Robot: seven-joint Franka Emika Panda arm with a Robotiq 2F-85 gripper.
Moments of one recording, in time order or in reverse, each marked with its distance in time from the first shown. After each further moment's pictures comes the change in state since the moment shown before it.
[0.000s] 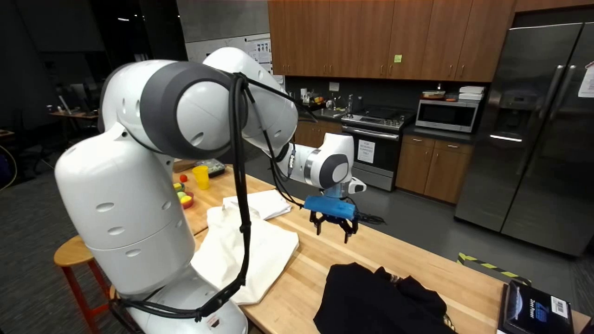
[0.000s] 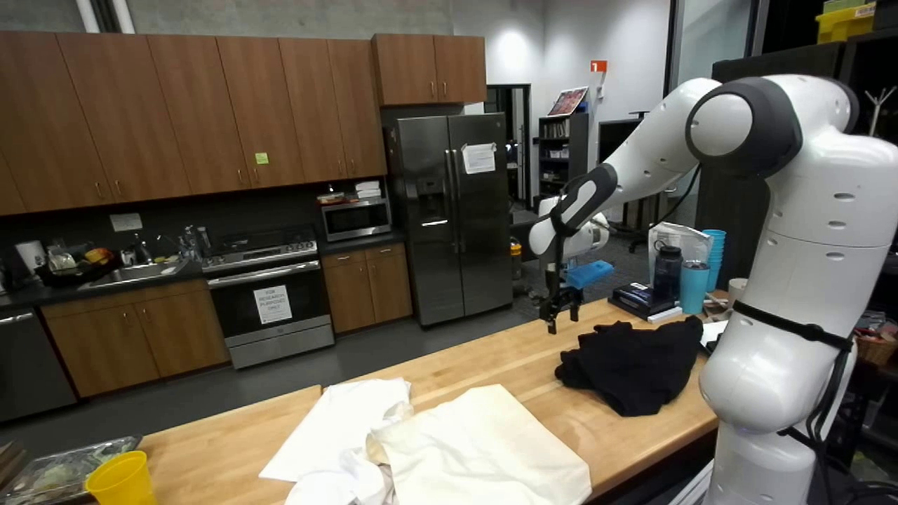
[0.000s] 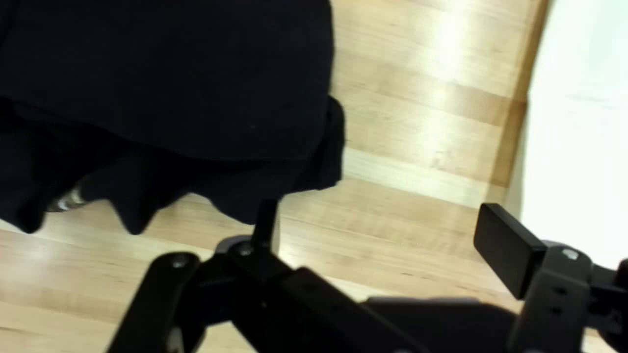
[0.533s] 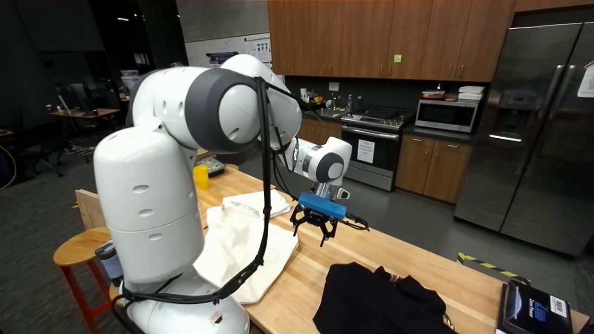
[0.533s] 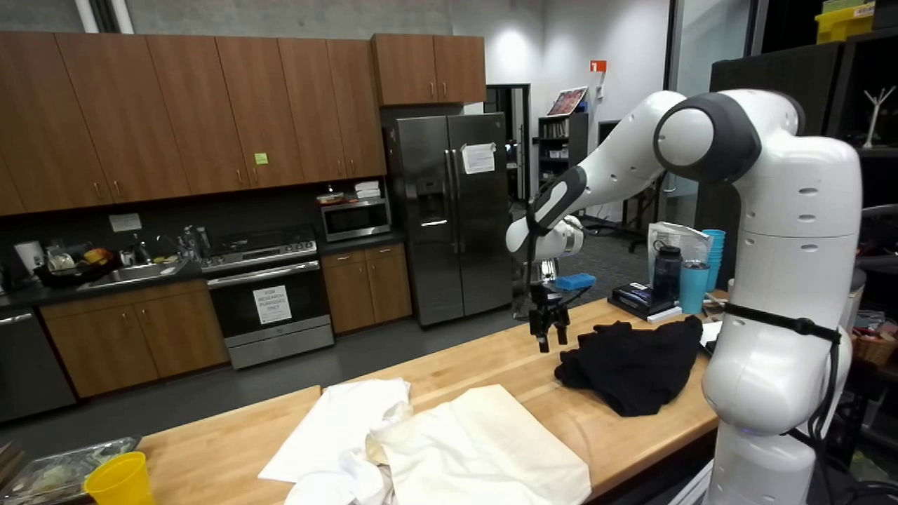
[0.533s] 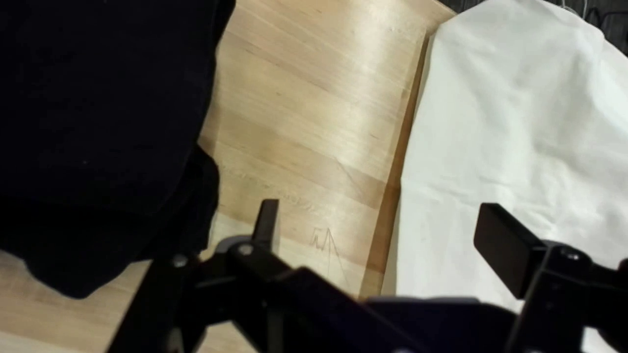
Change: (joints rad) arm 0.046 0.136 0.023 0.122 0.163 -0.283 -0.218
